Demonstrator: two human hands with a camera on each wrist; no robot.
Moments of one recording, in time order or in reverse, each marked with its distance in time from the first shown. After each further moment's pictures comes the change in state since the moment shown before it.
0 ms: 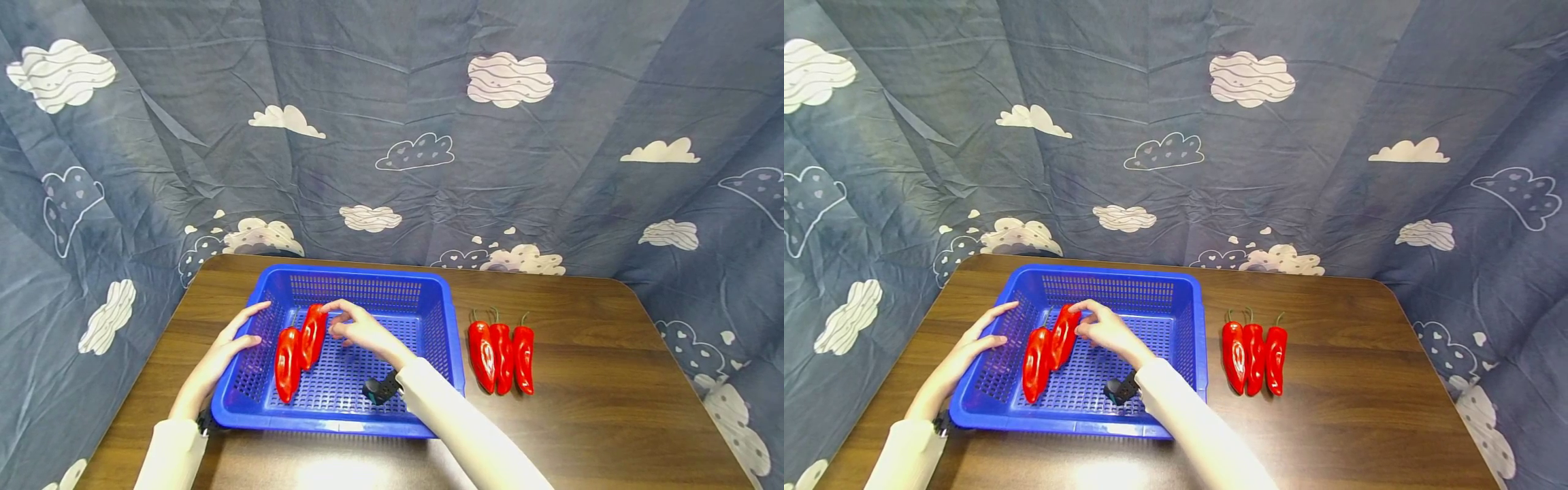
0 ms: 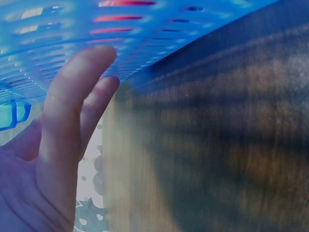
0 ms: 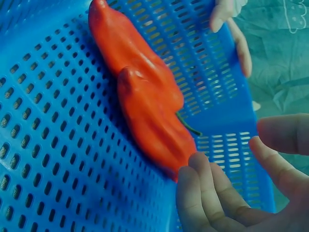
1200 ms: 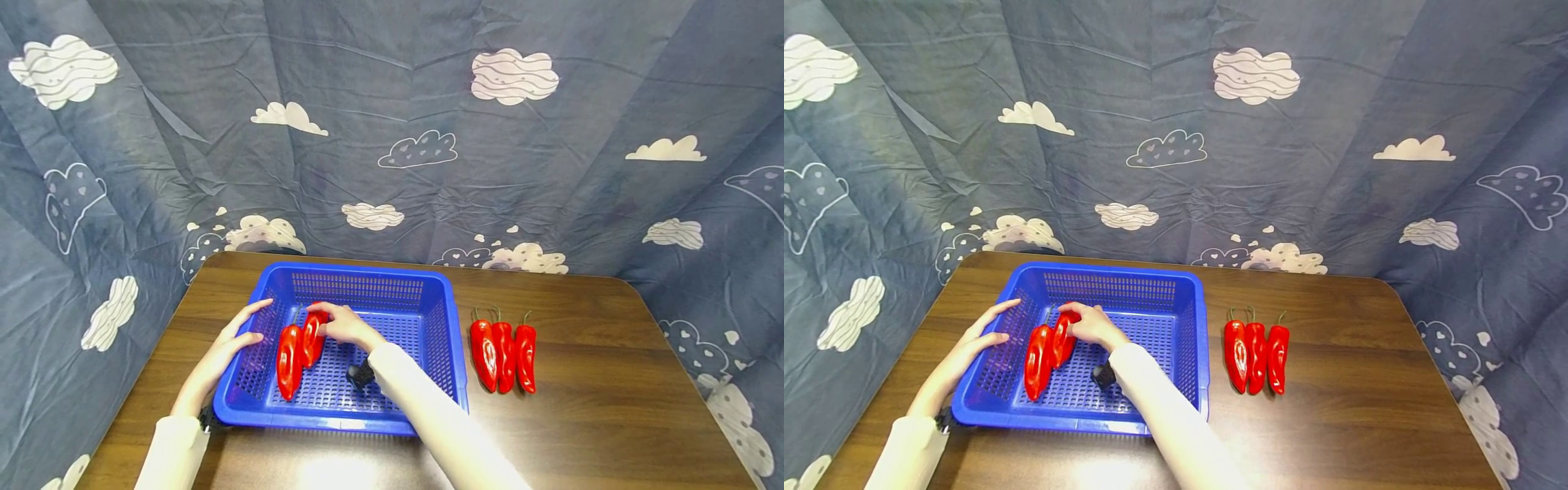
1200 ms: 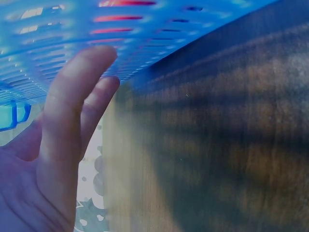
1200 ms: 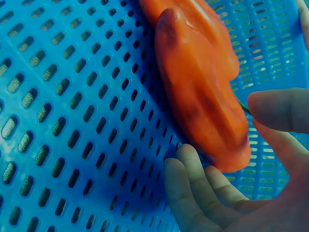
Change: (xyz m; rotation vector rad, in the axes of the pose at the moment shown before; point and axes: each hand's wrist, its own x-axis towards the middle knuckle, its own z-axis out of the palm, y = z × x) left_hand -0.001 0.003 0.002 -0.019 0.000 -0.018; right_hand 0.041 0.012 0.021 -0.317 0.009 0.084
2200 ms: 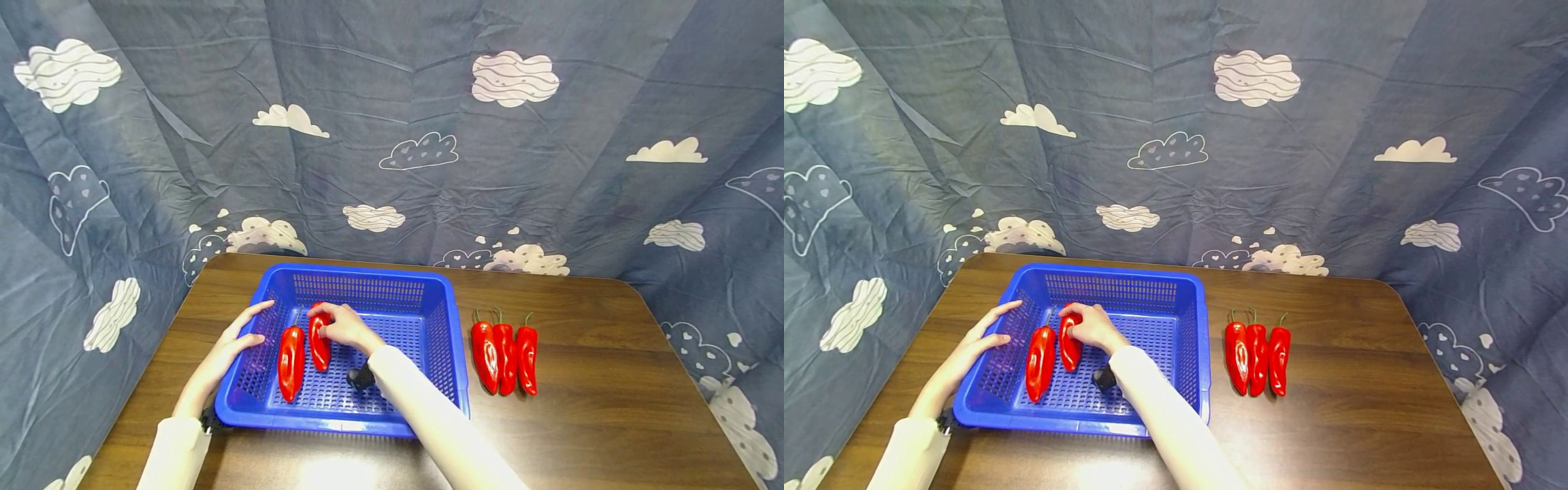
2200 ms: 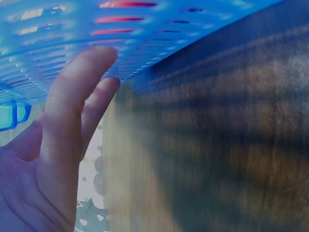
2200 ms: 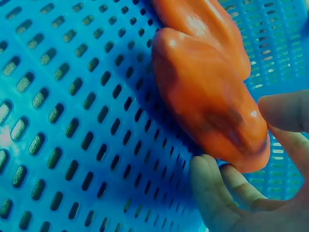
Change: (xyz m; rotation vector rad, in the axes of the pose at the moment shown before) left_hand 0.001 -0.002 -0.001 0.005 0.001 -0.007; right_hand 0.002 0.001 0.001 -0.165 0.091 -0.112
